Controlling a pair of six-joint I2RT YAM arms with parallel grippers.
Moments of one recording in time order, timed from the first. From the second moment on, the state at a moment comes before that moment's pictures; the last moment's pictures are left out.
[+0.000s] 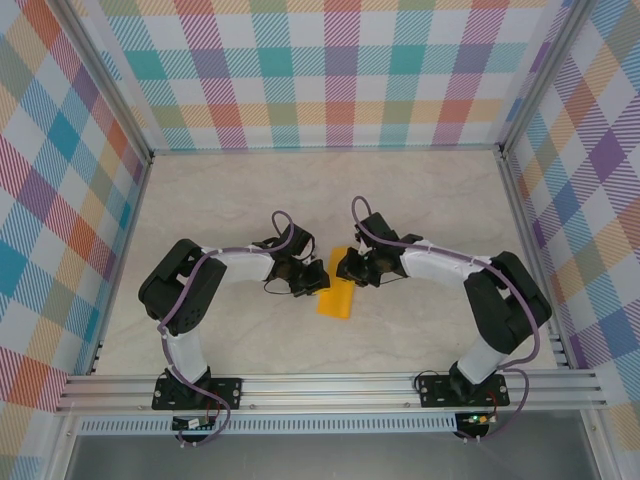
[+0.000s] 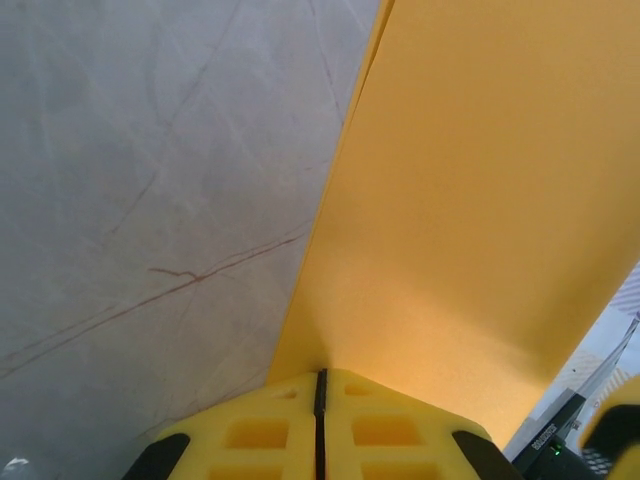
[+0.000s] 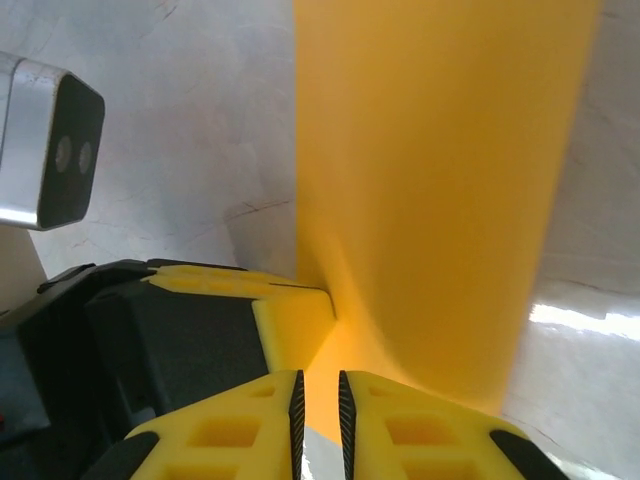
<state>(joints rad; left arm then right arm) -0.63 1.84 0.95 -0.20 0.50 -0.88 0.64 1.65 0.94 -0.35 -0.40 0.91</state>
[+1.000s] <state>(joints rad) -0.63 1.85 0.96 -0.21 0.50 -0.90 0.59 1.69 0.77 -0.14 -0.43 0.89</state>
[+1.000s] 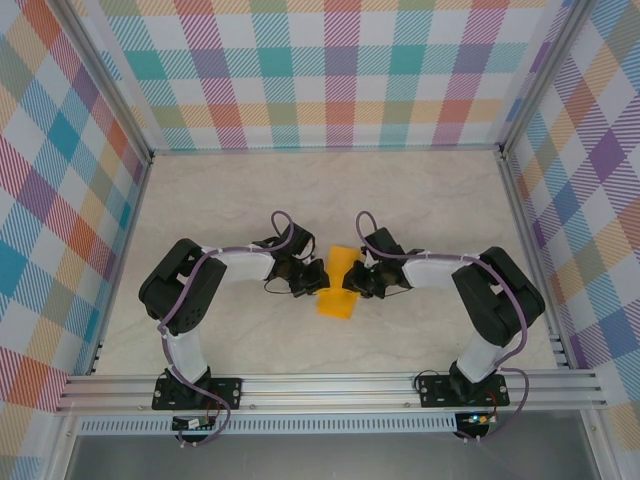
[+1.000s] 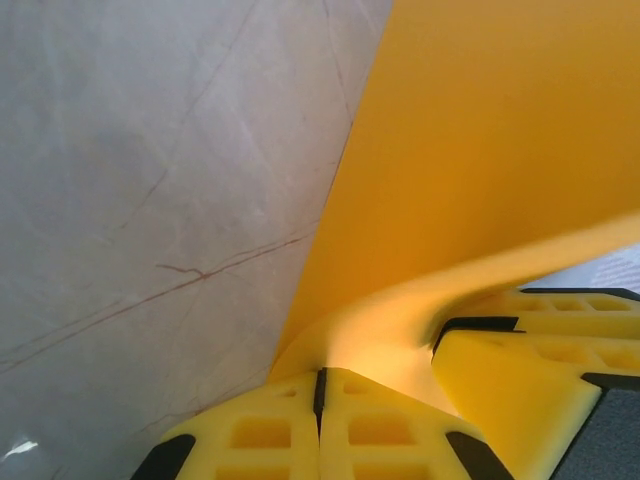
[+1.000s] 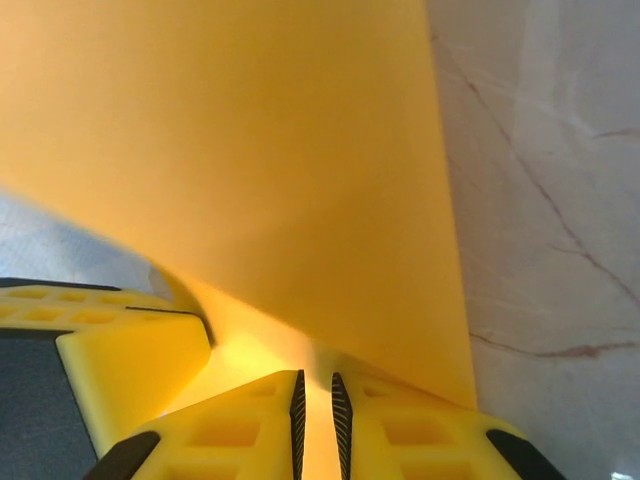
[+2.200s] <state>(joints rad) -0.63 1.85 0.96 -0.22 0.50 -0.90 0.49 1.77 0.73 0.10 -0.67 0.78</state>
